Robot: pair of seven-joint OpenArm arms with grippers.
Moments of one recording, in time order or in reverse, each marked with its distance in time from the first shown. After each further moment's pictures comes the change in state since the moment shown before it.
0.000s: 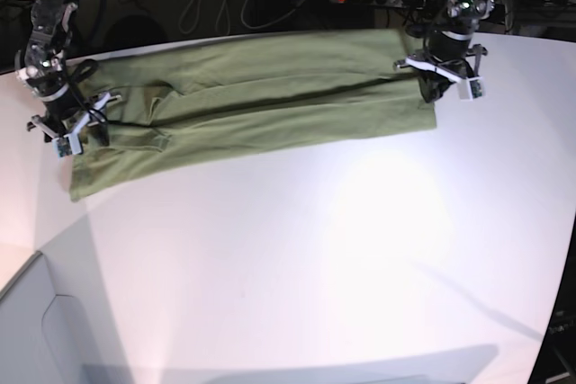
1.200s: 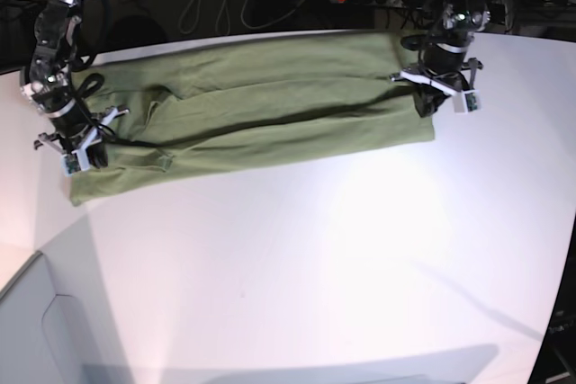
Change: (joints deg) left arm -3.2 0.0 1.9 -0.5 0.2 0.3 -0.4; right arm 3.7 0.0 -3.0 -0.3 -0.4 0.0 0.3
